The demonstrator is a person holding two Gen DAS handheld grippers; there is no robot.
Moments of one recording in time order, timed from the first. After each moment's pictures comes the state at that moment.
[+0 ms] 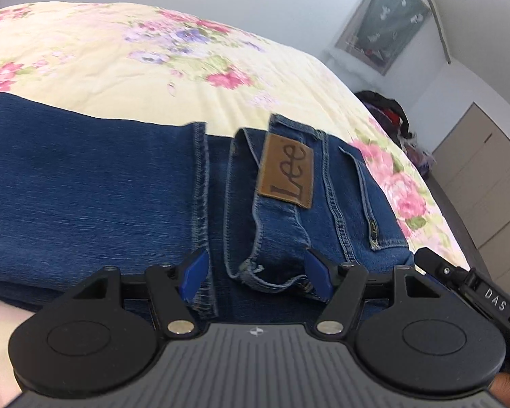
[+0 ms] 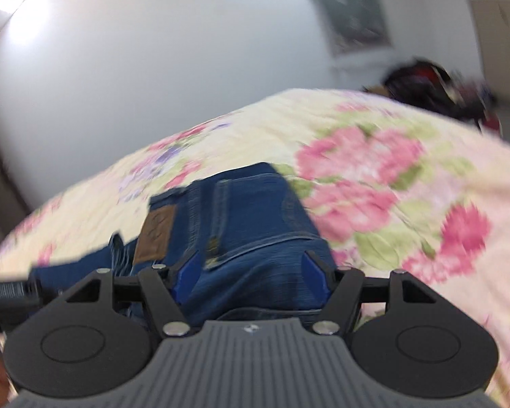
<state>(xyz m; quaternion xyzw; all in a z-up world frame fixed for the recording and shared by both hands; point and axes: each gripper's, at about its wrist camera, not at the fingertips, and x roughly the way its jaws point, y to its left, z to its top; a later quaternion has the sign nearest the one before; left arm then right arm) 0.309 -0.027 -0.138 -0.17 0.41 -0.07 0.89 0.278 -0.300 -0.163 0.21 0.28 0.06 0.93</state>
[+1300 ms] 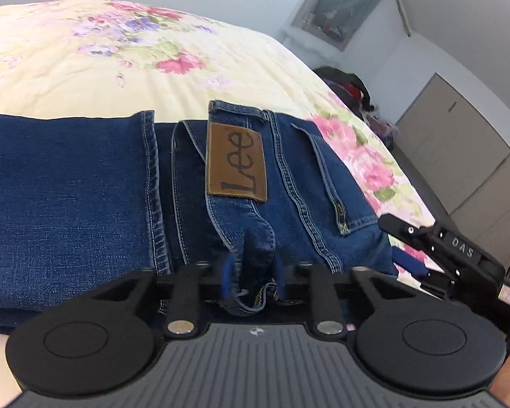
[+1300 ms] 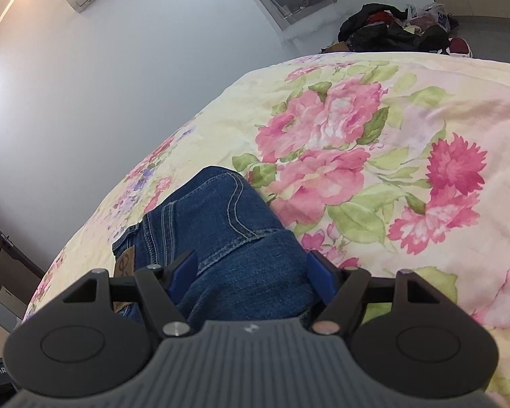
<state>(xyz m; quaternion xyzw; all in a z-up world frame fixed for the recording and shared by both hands) 0.317 -0.035 -0.143 -0.16 0.42 -0.16 0.88 0.307 -0.322 -0.190 0.30 0.30 0.03 0.91</state>
